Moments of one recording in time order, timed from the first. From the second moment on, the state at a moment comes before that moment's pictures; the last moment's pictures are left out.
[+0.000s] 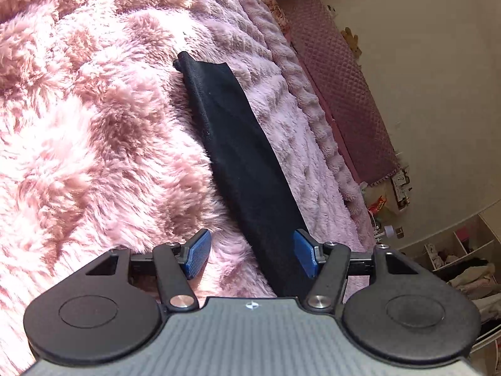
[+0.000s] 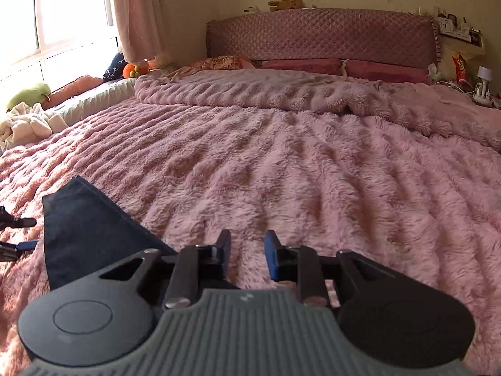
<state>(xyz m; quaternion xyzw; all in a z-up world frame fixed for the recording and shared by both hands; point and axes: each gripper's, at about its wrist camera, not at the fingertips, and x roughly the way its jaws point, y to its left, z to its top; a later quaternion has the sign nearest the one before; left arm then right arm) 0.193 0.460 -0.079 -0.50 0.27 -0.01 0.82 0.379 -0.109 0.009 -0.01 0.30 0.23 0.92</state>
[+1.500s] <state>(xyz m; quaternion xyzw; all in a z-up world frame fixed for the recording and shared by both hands) 0.242 0.524 -0.121 -0.65 0.16 0.07 0.74 0.229 -0.136 -0.038 0.30 0.34 0.37 0.81</state>
